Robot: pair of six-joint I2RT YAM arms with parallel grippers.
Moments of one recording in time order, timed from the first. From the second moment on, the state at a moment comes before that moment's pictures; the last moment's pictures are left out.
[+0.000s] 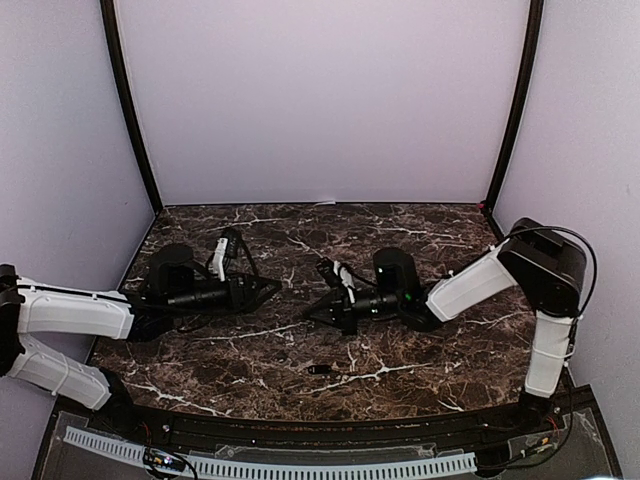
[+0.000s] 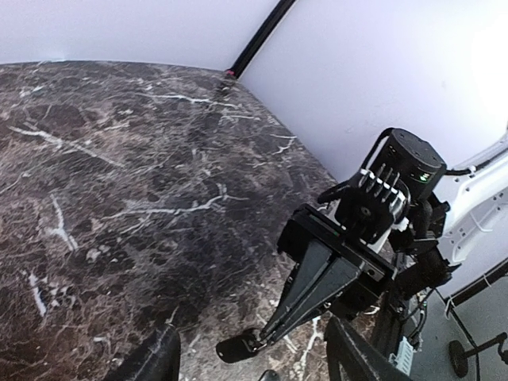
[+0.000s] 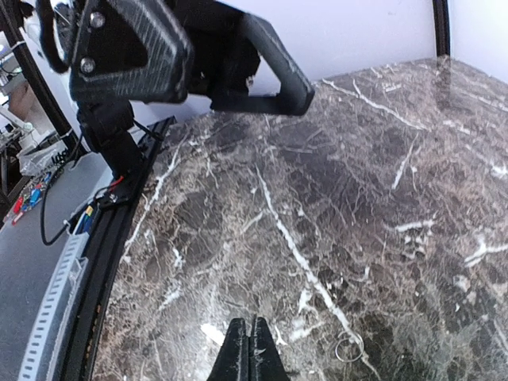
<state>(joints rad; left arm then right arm) -0.72 1.25 0.49 0.49 0.29 -0.53 0.87 1.93 0.86 0.74 -0.72 0.07</state>
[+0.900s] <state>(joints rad) -0.74 1.37 0.57 0.46 0.26 -0.38 0.83 1.62 0.74 0.52 -0.50 0.14</state>
